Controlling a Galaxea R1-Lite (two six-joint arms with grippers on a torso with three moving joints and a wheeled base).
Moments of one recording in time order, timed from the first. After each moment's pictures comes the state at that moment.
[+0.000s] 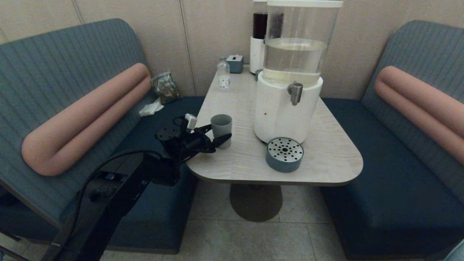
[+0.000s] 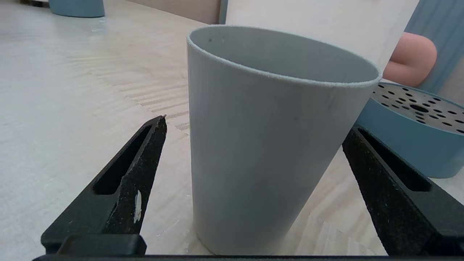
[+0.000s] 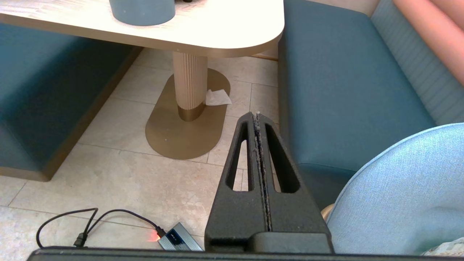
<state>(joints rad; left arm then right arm) -0.18 2.77 -1.85 -1.26 -0.74 -0.24 0.00 0.00 0.00 0.01 0.01 -0.08</state>
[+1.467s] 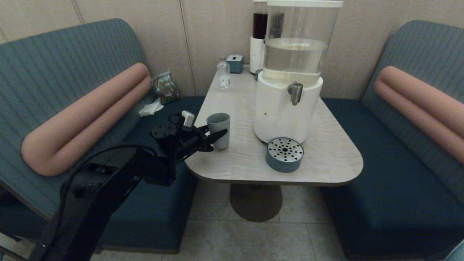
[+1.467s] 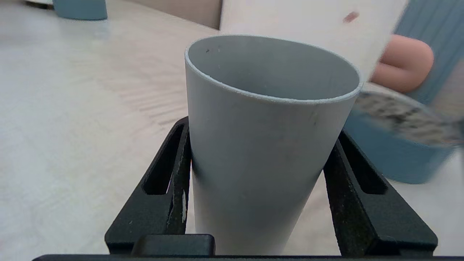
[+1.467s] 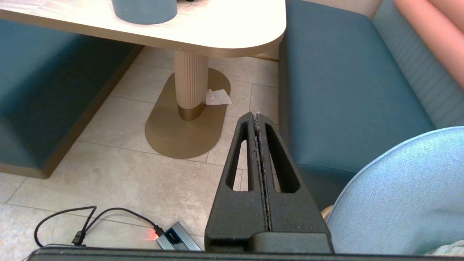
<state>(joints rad) -0.18 2.65 -1.65 -1.32 -0.73 -0.24 0.00 0.00 0.00 0.02 0.02 -0.09</state>
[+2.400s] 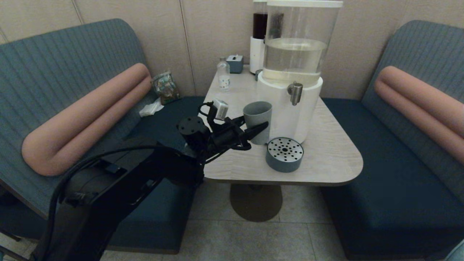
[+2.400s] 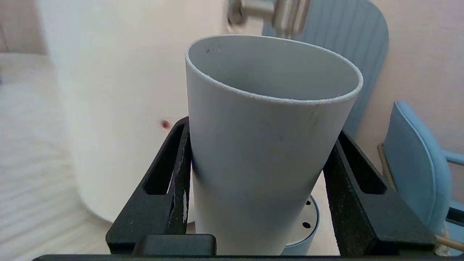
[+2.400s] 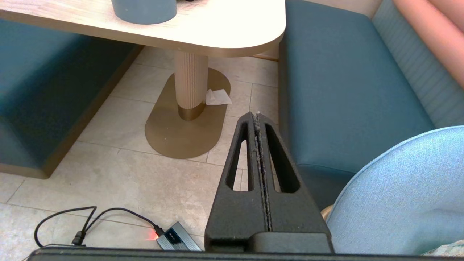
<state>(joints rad) -0.44 2.51 -1.56 -1.38 -0.63 -0.25 0.00 0.00 0.00 0.01 0.02 -0.09</state>
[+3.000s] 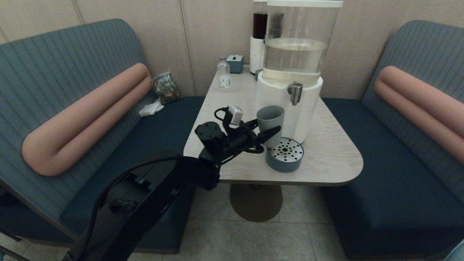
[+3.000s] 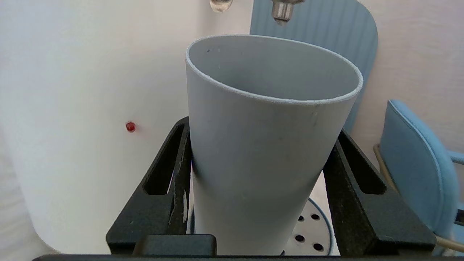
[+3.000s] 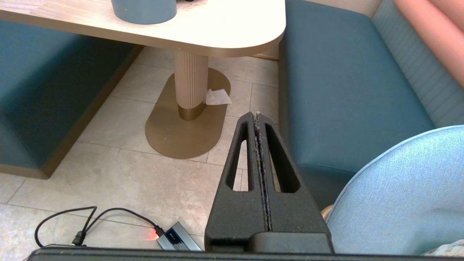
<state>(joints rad) -0.49 2.69 -1.86 -1.31 -0.64 -0.25 0.00 0.00 0.00 0.02 0.02 -0.09</state>
